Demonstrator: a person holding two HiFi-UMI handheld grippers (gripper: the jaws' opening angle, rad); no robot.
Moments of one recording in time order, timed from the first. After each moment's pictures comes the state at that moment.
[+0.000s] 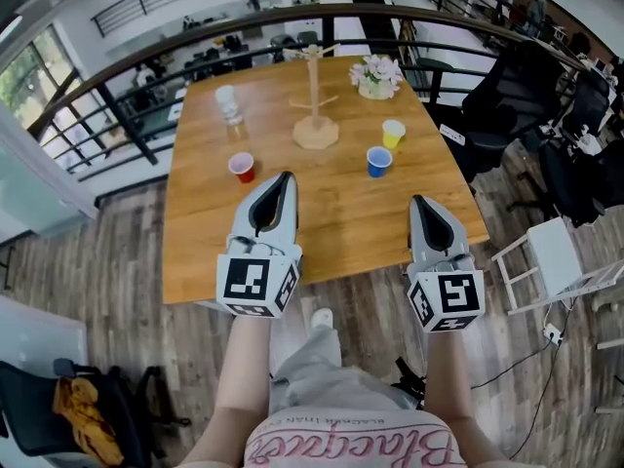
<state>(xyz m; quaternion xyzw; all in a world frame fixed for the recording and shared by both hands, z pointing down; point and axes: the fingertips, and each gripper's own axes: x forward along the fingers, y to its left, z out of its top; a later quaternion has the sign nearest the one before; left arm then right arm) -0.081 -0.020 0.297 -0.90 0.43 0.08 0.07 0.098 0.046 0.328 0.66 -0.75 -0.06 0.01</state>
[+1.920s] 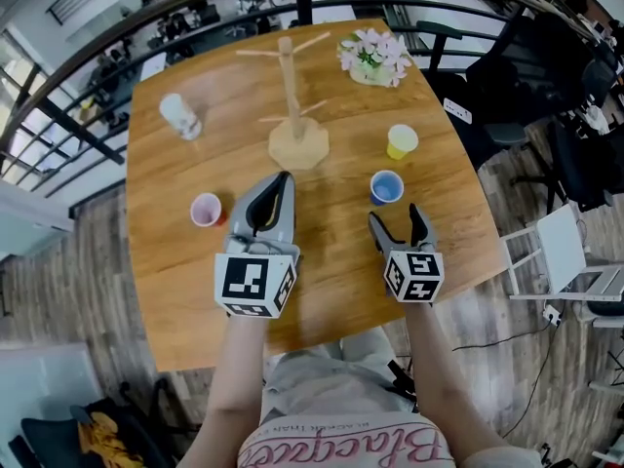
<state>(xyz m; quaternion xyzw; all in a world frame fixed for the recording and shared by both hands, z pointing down) -0.015 -0.224 0.383 -0.92 0.40 0.00 0.00 0.171 -0.165 0.553 0.70 -0.70 0.16 0.08</state>
